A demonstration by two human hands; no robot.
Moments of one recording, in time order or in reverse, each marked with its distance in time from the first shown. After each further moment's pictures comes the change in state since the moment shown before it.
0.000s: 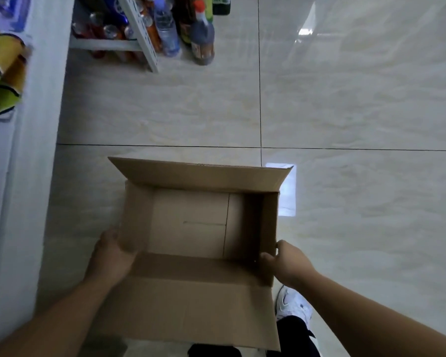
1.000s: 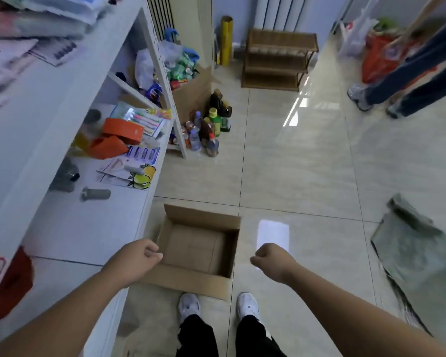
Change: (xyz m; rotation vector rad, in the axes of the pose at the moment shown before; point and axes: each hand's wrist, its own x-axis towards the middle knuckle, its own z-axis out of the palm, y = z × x) left_hand -0.429 0.157 -0.320 0.047 -0.200 0.328; right_hand -0.387 -0.018 -0.249 0.020 0.064 -0.353
